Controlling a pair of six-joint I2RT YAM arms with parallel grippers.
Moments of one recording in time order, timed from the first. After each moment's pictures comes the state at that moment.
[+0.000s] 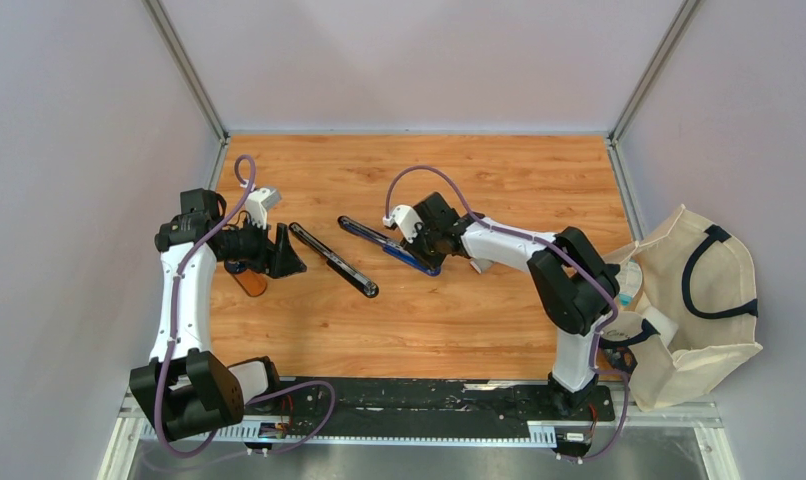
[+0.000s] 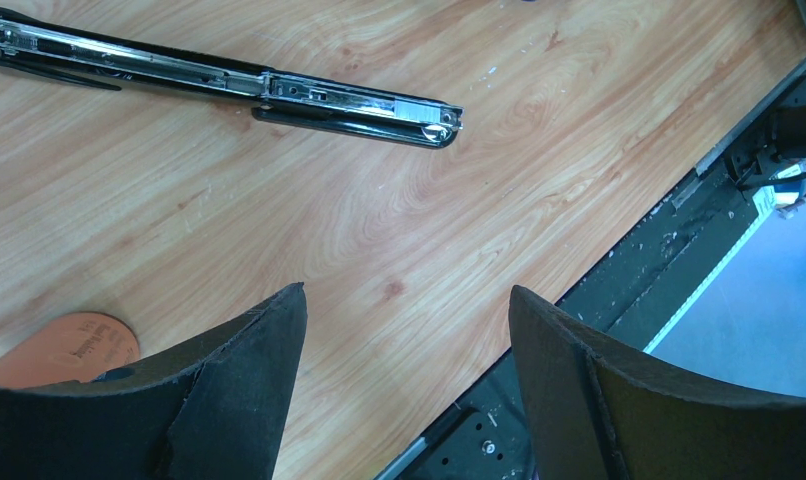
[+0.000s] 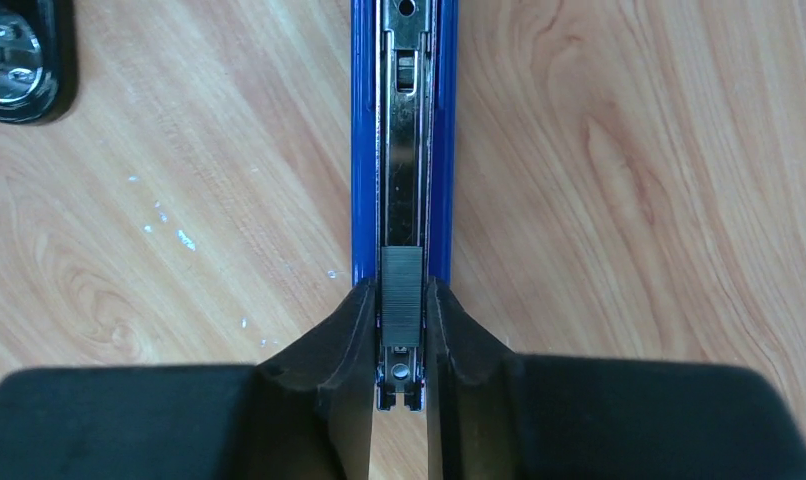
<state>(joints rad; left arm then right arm) 0.27 1.16 1.07 -1.11 0.84 0.53 0.70 1.89 1.23 -0.34 -0.16 -0.33</state>
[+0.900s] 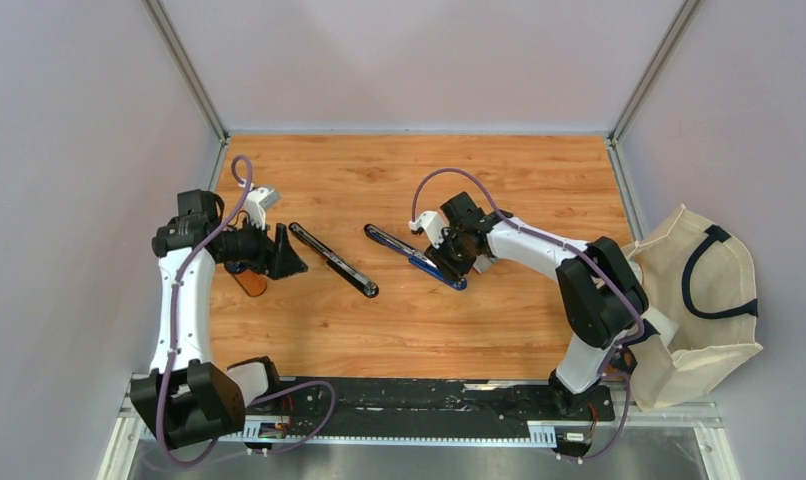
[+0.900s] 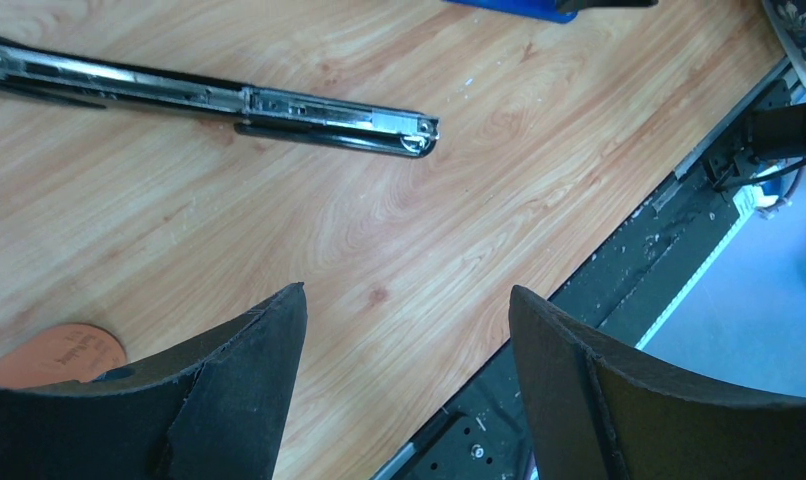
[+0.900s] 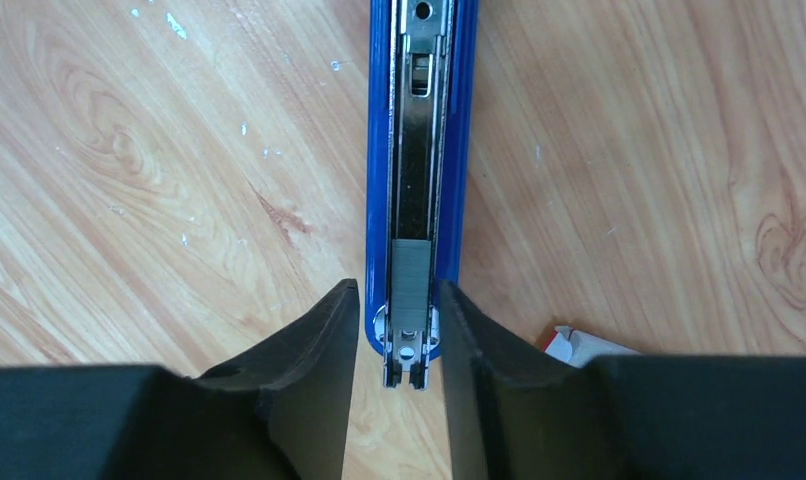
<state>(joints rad) 0.27 1.14 1.06 -1.12 0.87 0.53 0.60 1.74 1.13 -0.53 -0.24 -0.38</state>
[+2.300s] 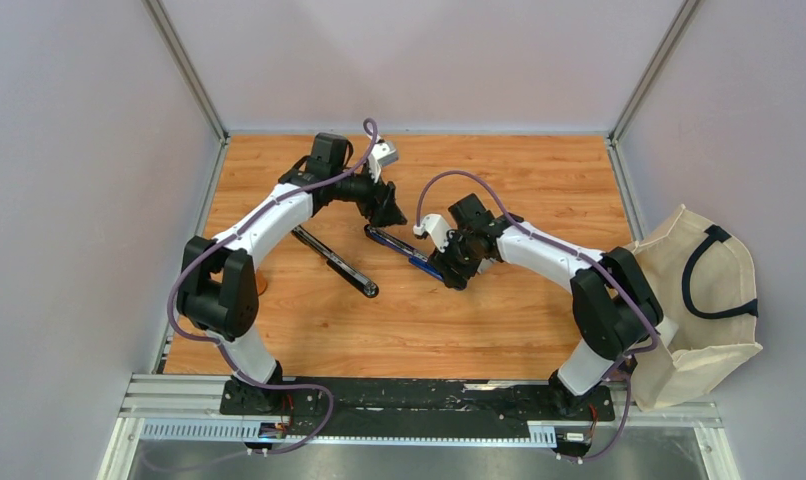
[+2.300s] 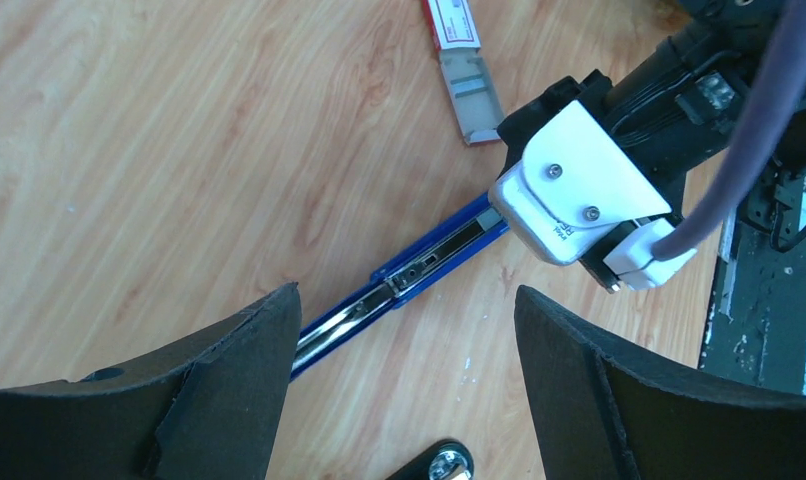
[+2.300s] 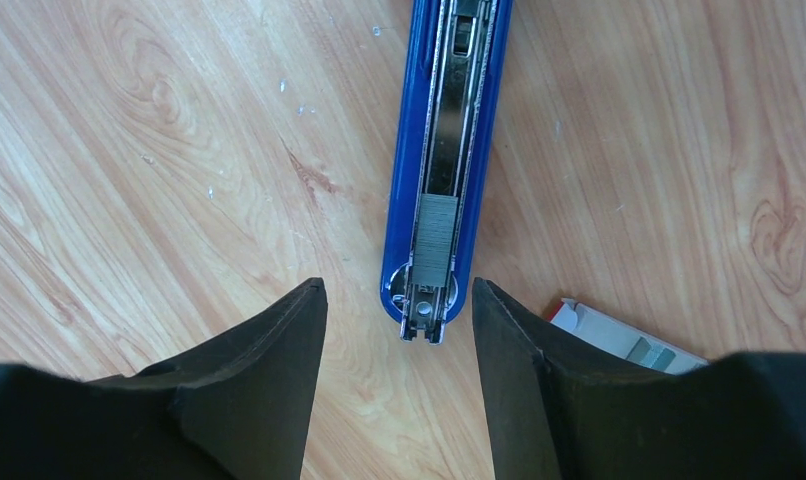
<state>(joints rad) -0.37 1.71 1.39 -0.40 0.84 0.30 0.59 1.65 1.08 -0.55 -0.28 -0.45</state>
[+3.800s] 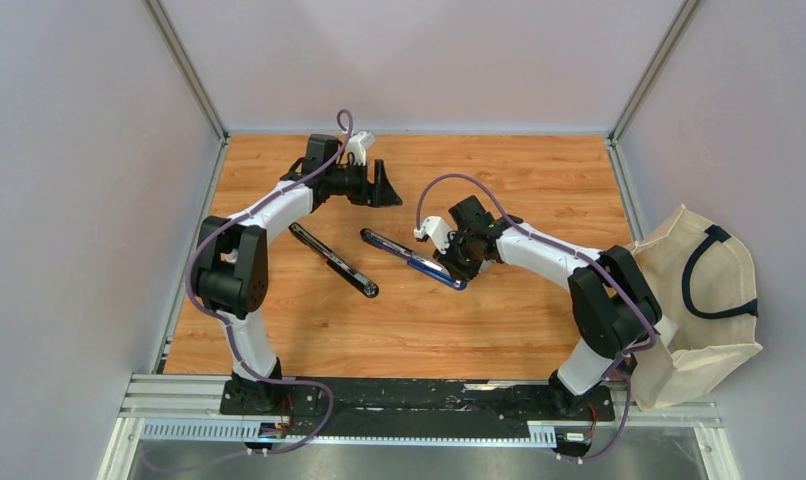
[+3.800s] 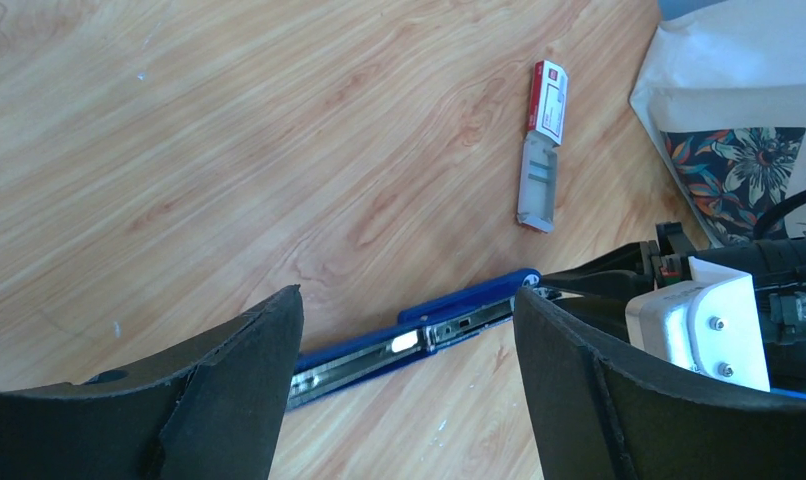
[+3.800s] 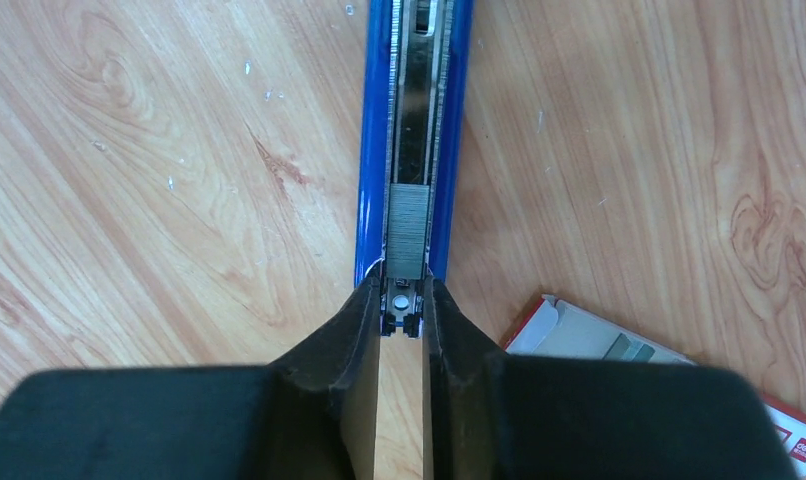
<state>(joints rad) -0.28 1.85 1.35 -0.15 0.72 -0.23 0.59 1.66 1.06 -0.53 -0.25 -0.49</state>
